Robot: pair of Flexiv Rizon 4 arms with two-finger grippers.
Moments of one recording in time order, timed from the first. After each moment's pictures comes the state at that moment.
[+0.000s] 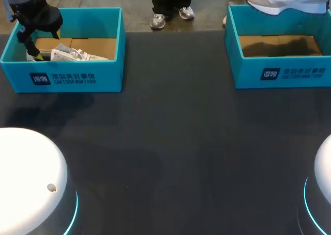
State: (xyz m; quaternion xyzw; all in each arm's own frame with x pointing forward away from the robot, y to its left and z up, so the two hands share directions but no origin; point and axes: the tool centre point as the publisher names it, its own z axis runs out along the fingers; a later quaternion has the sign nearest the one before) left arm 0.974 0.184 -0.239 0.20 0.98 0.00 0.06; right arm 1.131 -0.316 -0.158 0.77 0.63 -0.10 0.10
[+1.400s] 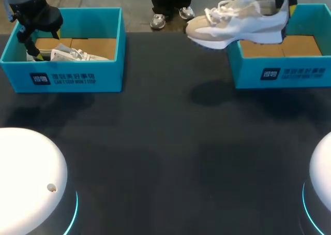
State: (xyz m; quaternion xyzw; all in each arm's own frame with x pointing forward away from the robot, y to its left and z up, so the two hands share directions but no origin) left arm 0.974 0.184 -0.239 0.20 0.98 0.00 0.06; right arm 0.944 -0.106 -0.127 0.76 0.63 -0.13 0.12
